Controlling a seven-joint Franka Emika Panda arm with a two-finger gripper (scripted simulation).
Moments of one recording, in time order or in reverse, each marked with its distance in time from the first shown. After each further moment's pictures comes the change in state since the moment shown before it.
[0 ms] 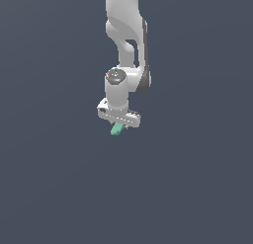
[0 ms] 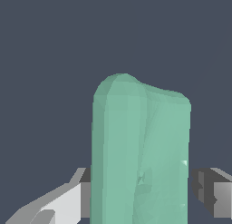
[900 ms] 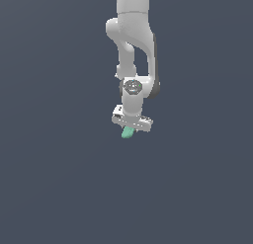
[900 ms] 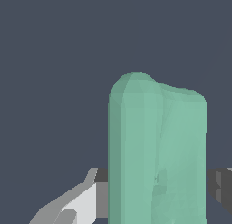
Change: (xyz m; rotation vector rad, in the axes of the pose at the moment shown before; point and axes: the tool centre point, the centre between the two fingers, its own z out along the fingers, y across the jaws) arm -0.028 -0.055 0.050 0.002 0.000 -0.008
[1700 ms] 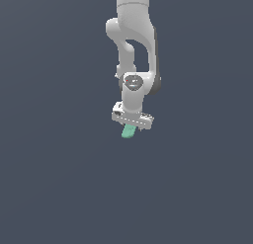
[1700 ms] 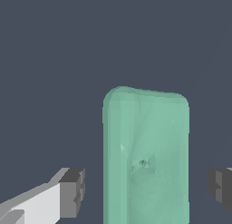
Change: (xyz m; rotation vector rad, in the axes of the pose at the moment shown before) arm 0.000 0.000 -0.021 -0.001 -0.003 -0.004
